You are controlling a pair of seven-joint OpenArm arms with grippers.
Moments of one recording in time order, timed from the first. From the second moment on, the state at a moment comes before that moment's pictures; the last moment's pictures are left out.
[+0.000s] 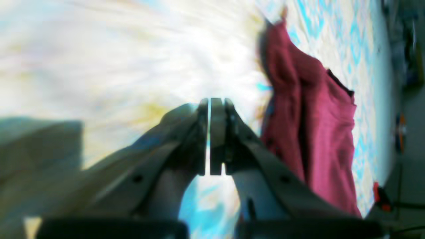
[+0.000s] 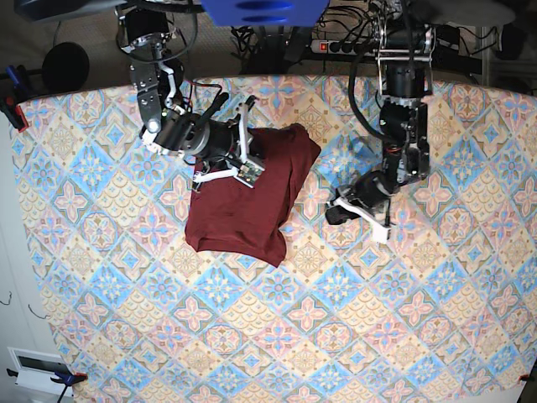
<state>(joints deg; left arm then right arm) -5.9 -7.0 -7.2 70.2 -45.3 -17.8 42.4 -7.5 5.4 -13.0 110.7 14.3 41.1 -63.5</state>
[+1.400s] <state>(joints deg) 9.9 -10.8 -15.5 87.8 -45.4 -17.9 46.6 4.1 7.8 -11.3 80.5 16.3 43.1 -55.3</state>
